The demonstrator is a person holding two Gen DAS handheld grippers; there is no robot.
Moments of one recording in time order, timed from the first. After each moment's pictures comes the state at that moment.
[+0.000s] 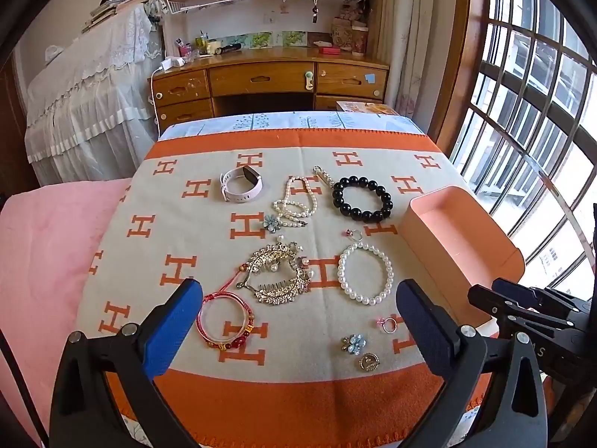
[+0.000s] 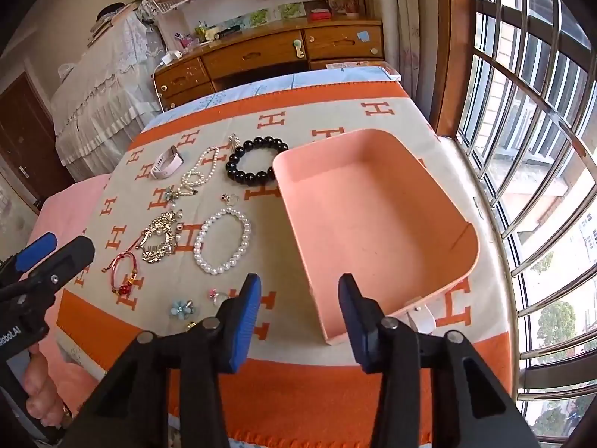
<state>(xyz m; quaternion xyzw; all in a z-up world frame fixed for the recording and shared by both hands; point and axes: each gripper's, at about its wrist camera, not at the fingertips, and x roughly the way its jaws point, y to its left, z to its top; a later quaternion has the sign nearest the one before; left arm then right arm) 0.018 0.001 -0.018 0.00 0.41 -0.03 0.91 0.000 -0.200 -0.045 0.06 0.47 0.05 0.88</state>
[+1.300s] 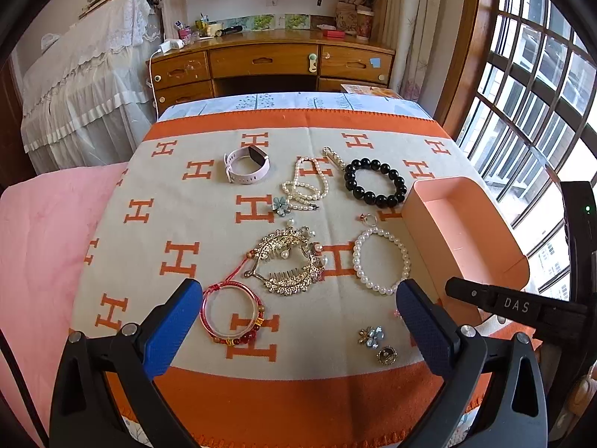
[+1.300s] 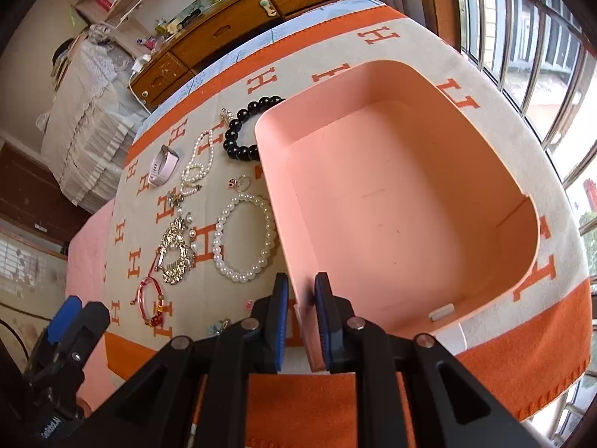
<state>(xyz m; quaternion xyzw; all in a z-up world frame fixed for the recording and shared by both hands) 0.027 0.017 -0.031 -0.01 0.44 -0.03 0.90 0.035 -0.193 -0.080 0.22 0.54 0.04 0.81</state>
